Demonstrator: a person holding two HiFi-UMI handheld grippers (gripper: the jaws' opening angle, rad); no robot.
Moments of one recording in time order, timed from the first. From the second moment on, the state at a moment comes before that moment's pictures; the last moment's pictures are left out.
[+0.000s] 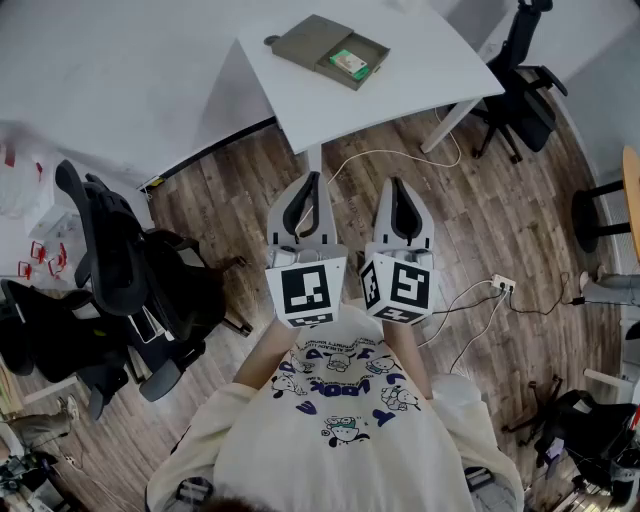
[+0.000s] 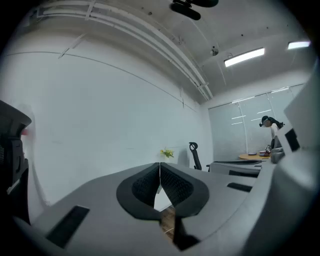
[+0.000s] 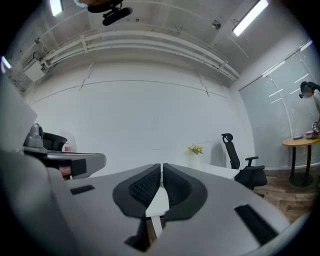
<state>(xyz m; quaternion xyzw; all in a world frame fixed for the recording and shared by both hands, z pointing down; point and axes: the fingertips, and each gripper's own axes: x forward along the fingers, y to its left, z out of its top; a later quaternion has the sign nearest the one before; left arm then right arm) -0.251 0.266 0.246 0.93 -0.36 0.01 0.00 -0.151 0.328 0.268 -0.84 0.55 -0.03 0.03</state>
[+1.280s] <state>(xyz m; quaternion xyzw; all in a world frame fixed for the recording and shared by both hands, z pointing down) -0.207 0.141 0.263 0.94 -0.34 0.02 0.01 -0.112 0.206 0.291 -0.84 0.54 -0.07 0.05</state>
